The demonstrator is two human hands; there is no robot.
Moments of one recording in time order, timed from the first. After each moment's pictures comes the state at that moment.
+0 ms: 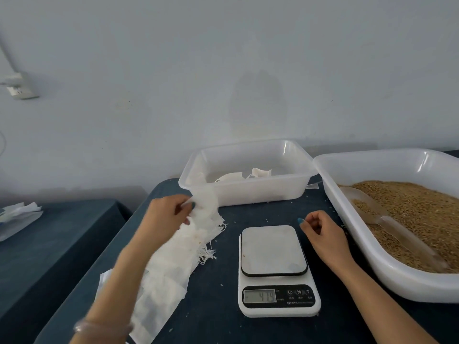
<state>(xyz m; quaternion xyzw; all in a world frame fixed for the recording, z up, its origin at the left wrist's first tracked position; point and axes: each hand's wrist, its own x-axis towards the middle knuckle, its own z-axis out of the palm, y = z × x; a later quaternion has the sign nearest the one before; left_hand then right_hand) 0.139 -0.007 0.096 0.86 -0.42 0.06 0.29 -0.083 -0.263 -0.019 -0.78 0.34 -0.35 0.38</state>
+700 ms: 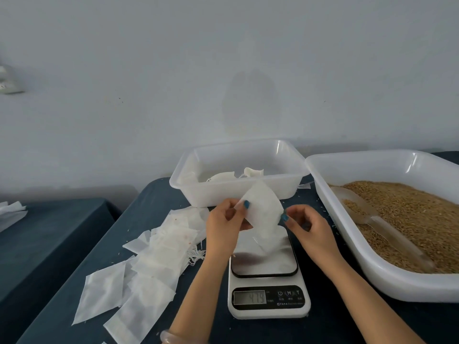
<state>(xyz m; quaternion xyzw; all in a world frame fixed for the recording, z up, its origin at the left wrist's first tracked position) 0.049 -0.107 0.041 0.66 -0.30 -0.12 0.68 -0.084 -0.249 0.001 -0.75 0.23 -0.39 0.47</state>
